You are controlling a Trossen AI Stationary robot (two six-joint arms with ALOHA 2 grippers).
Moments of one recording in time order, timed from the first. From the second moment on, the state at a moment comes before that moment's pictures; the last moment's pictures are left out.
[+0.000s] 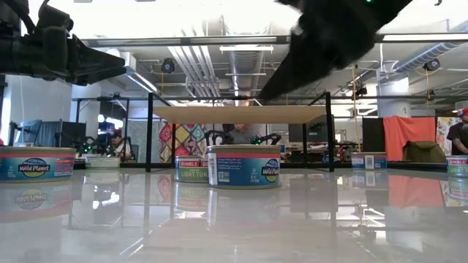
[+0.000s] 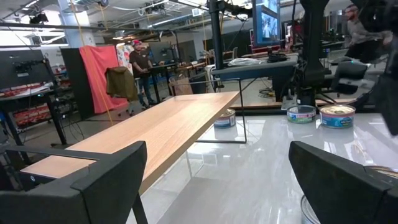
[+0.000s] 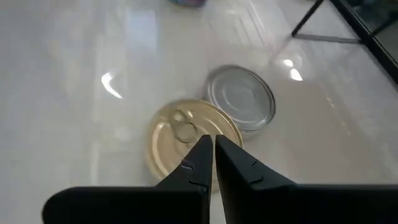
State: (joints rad) left arm -0.11 0.09 0.02 0.17 -0.52 0.20; right arm 0.44 1.79 1.09 -0.15 0.62 0.28
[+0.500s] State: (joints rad) left arm -0.11 0.09 0.02 0.18 -0.53 0.79; right arm 0.40 1.95 1.23 -0.37 0.50 0.39
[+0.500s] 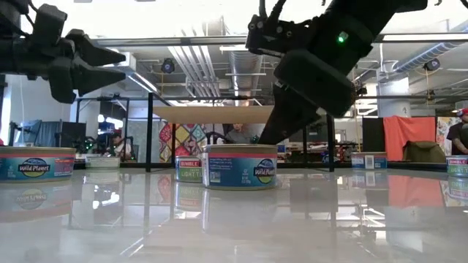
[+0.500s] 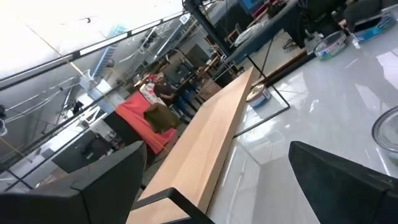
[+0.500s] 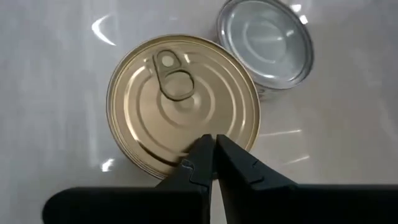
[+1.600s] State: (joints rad) left arm -0.37 0.75 0.06 1.02 0.19 -0.01; right arm 0.55 1.75 1.20 -0.20 0.47 0.19
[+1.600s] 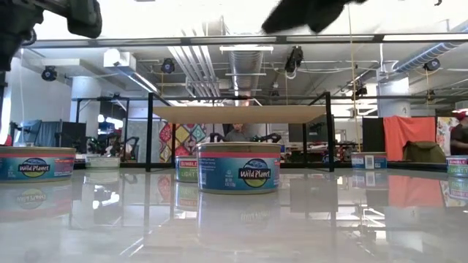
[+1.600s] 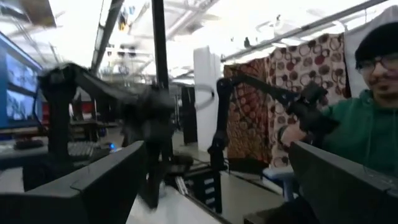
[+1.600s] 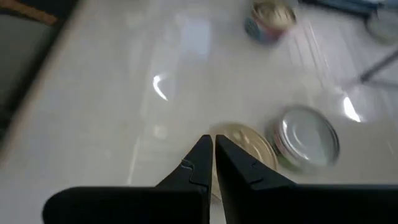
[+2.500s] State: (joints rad) left arm -0.55 1.45 0.68 0.41 -0.22 -0.25; right arm 0.51 1.67 0.75 0.26 0.41 0.34
